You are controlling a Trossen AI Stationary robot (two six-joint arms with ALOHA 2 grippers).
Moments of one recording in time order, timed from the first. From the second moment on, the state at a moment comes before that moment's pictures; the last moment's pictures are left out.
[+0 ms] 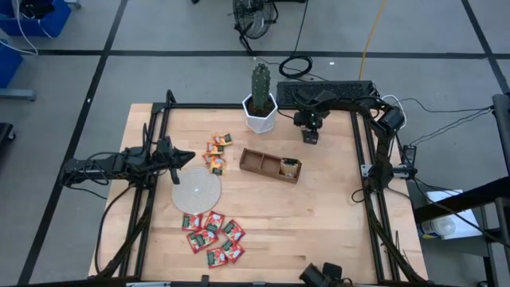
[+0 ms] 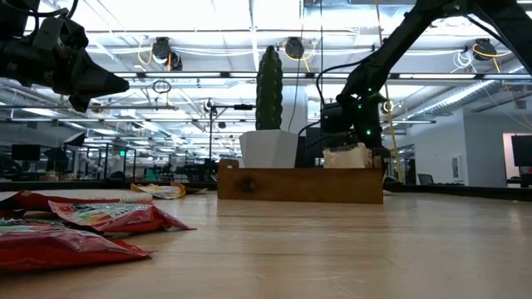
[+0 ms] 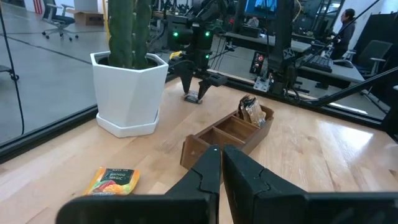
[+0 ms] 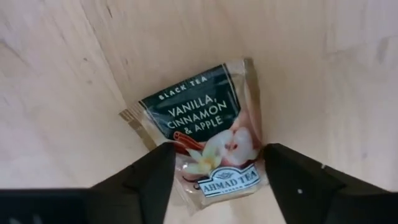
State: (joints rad) left arm 0.02 0.02 0.12 -0.21 -0.29 -0.22; right arm -0.77 1.95 1.11 -0.86 0.05 -0.49
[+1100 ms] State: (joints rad) left arm 0.02 0.02 0.12 -0.21 -0.29 -0.22; right arm 0.08 1.29 0.63 -0.40 0.47 0.75
